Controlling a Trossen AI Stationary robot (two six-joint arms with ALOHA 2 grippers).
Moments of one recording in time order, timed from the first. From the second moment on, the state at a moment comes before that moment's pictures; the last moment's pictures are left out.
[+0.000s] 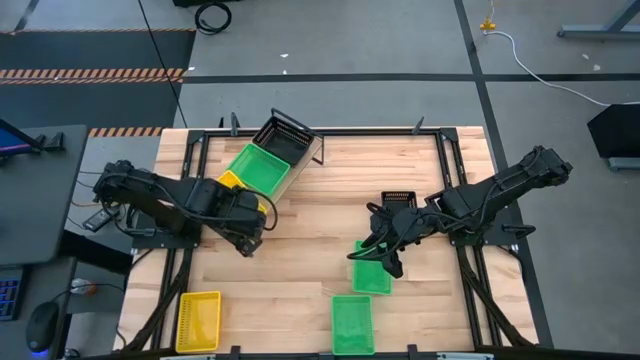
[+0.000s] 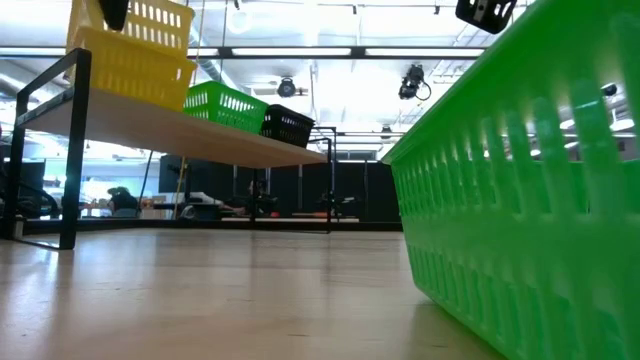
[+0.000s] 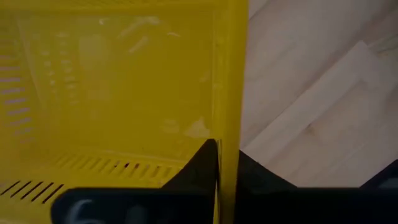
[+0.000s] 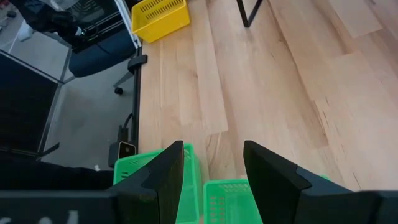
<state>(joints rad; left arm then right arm) -0.30 1.45 1.55 -1.57 -0.13 -1.05 0.39 1.27 1.09 -0.49 0.08 0.62</state>
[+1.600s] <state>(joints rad) -0.21 1.56 1.55 -1.57 -0.06 -1.35 0.39 1.27 1.09 -0.49 0.08 0.63</state>
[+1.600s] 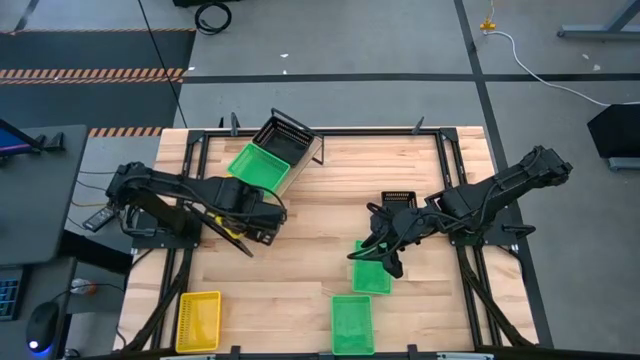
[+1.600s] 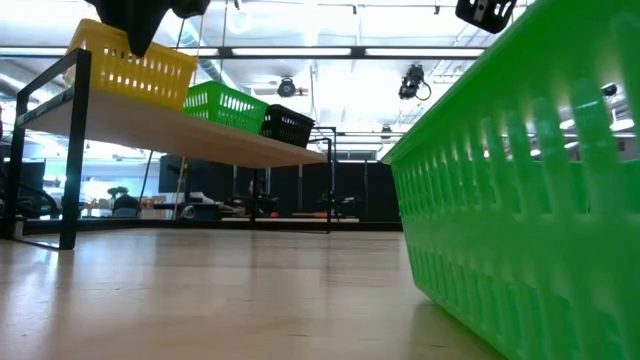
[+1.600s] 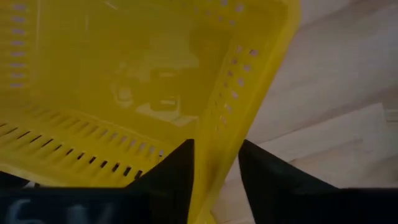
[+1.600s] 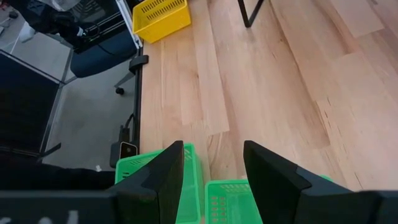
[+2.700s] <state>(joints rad) -0.21 1.55 1.67 -1.57 -0.05 -1.25 0.46 1.27 1.09 -0.55 0.08 0.68</state>
